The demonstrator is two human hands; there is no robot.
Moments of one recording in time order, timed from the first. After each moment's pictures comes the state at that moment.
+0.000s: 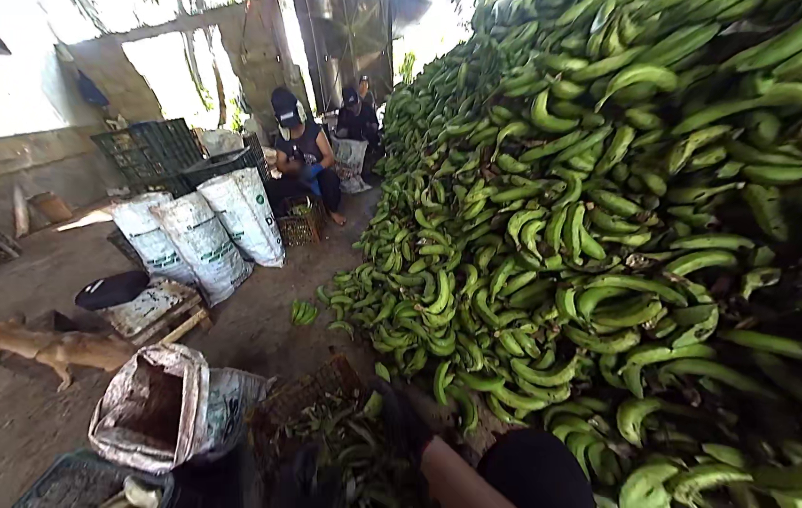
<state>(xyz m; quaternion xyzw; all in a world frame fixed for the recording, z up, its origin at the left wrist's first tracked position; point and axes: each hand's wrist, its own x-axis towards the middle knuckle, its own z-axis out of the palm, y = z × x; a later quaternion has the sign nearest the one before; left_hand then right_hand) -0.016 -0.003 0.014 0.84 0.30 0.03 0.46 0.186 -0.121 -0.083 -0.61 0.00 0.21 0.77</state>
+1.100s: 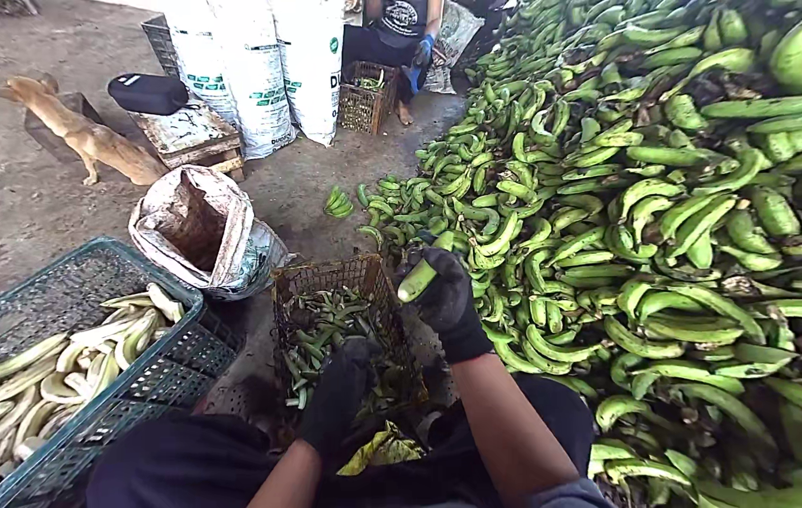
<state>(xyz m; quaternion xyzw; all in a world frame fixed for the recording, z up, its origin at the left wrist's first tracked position) -0.018 -0.017 -0.046 0.67 0.18 0.08 0.72 0.169 -0.113 0.036 -0.44 -0.18 0.22 0.85</state>
